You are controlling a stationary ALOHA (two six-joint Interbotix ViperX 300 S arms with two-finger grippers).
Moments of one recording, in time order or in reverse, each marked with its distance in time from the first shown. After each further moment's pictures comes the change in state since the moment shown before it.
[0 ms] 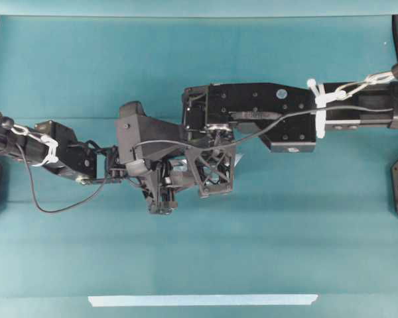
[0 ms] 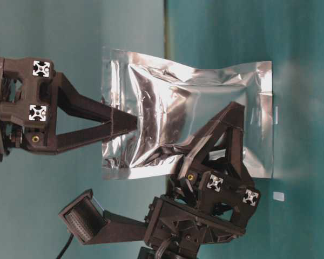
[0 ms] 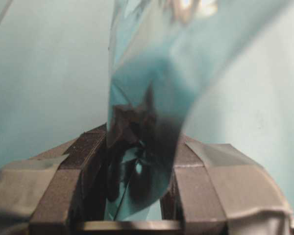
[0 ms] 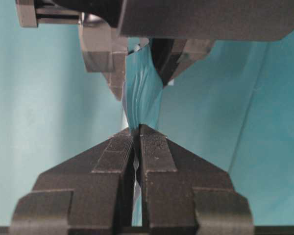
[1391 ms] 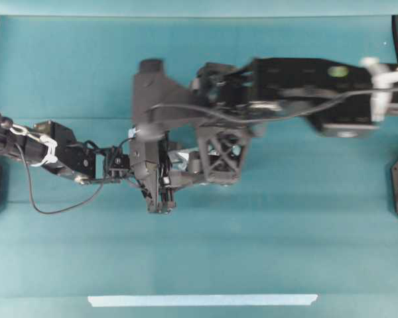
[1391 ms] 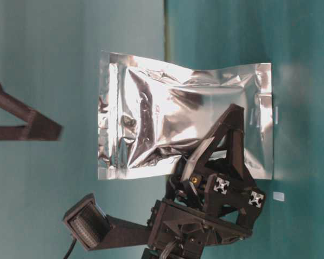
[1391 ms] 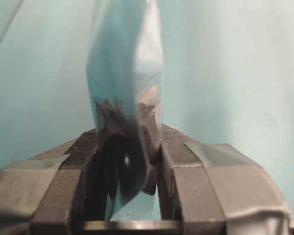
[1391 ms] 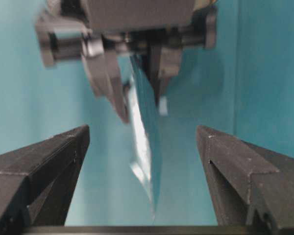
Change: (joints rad) left arm -0.003 0.000 0.006 -0.002 0.031 0.049; right arm -0.009 -0.218 0.101 0.006 -0.190 0.170
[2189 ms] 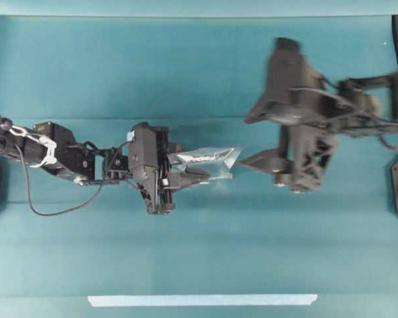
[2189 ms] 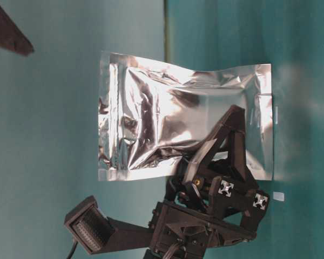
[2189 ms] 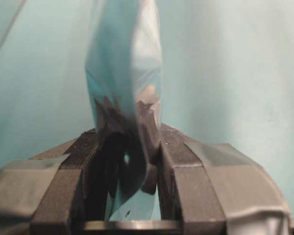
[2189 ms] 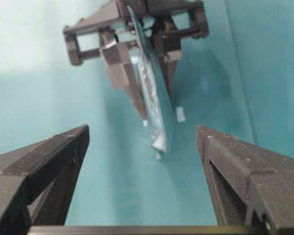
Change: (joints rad) left arm -0.005 0.000 0.005 0.002 0.015 0.021; right arm 0.009 -0.448 0.532 -0.002 -0.423 0.170
